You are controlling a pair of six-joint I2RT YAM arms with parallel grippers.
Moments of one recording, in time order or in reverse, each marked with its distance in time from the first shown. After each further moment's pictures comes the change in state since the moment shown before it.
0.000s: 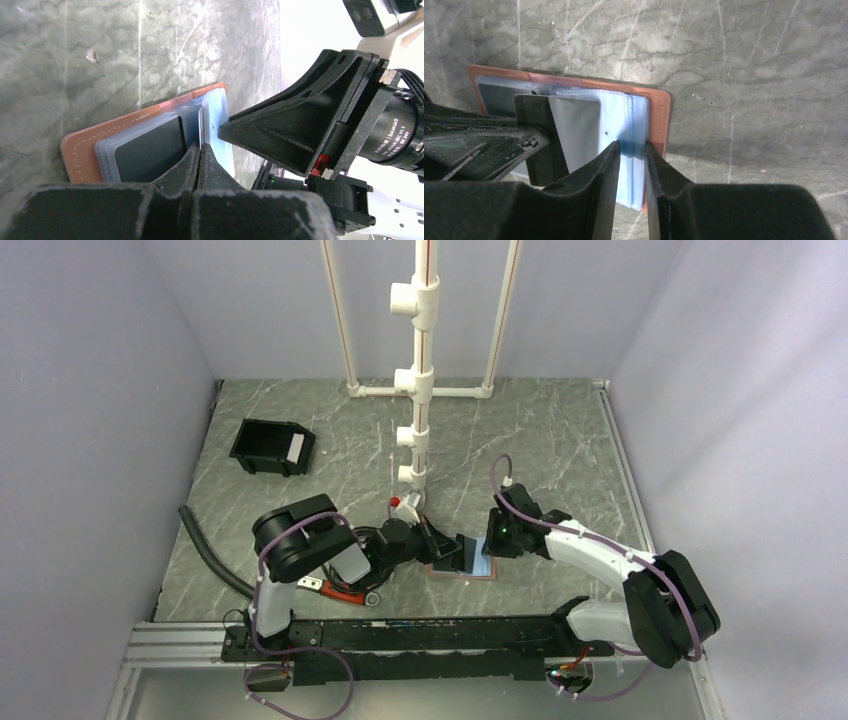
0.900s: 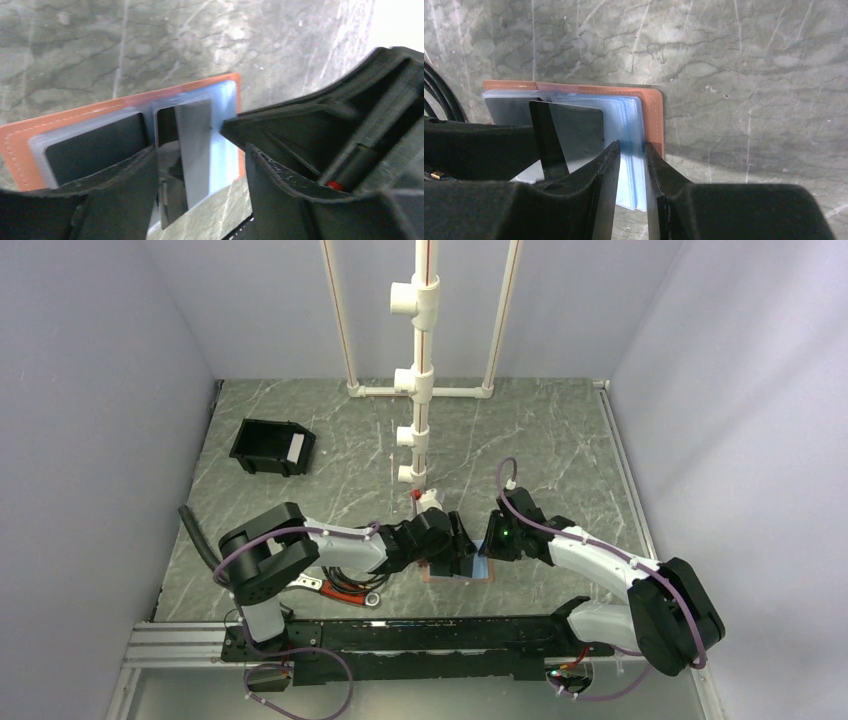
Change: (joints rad) left arm -0.128 -0.196 0.300 -0.875 -0.218 0.062; right arm 0.000 -0.057 -0.059 0.058 -0.031 0.070
